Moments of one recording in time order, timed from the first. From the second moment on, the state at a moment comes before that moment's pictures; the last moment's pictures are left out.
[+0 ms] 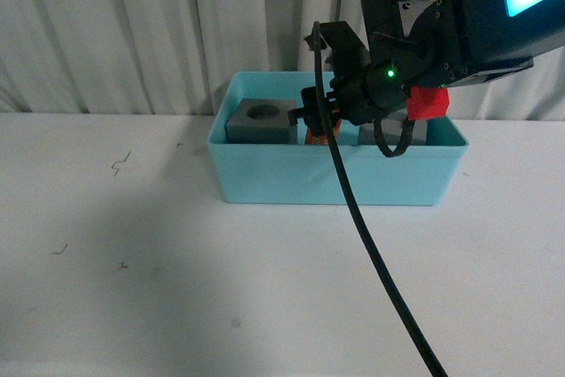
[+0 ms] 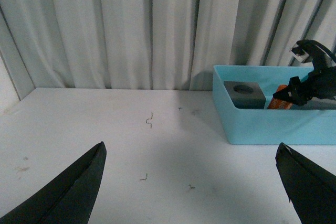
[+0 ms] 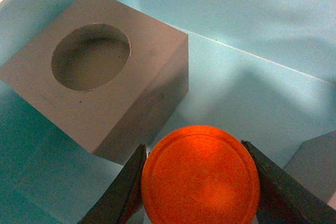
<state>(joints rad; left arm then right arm) 0.00 0.01 0.01 0.00 0.00 -0.02 0.31 2.54 1.94 -0.03 -0.18 -0.09</state>
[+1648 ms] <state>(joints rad) 0.00 0.01 0.01 0.00 0.00 -0.02 0.10 1.64 1.08 0.23 -0.12 -0.03</state>
